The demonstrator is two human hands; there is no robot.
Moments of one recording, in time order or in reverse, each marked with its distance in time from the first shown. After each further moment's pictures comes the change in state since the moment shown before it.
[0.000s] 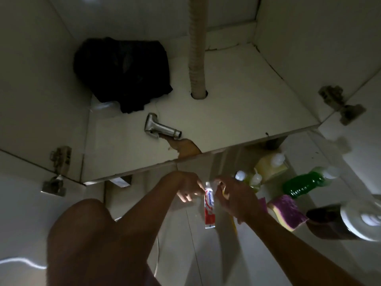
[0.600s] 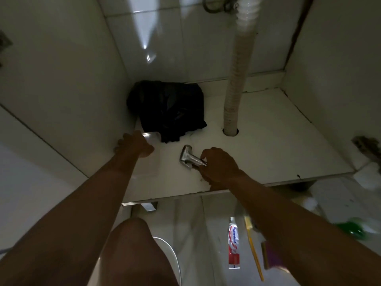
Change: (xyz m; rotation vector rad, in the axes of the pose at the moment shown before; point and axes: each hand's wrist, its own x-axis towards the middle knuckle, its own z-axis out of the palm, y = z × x) left_hand -0.139 -0.097 -0.205 0.070 1.027 -0.378; right_hand 0.198 -0.107 -0.012 -0.066 -0.204 -0.016
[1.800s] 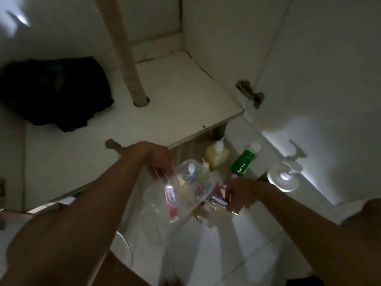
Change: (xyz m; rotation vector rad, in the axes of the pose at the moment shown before) left_hand -0.171 0.195 0.116 0.120 -0.950 0.572; right_hand -0.272 0.167 -0.058 0.099 -0.746 0.552
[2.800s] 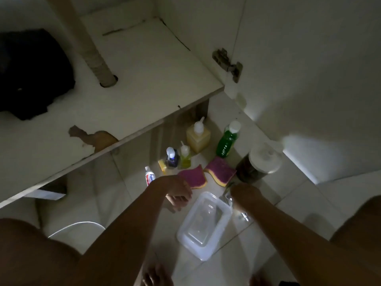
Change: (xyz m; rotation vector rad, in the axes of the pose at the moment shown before) left_hand 0.108 0.015 0.165 -0.101 -0.210 -0.025; right_hand 0.004 0.068 0.091 -0.101 0.177 0.303
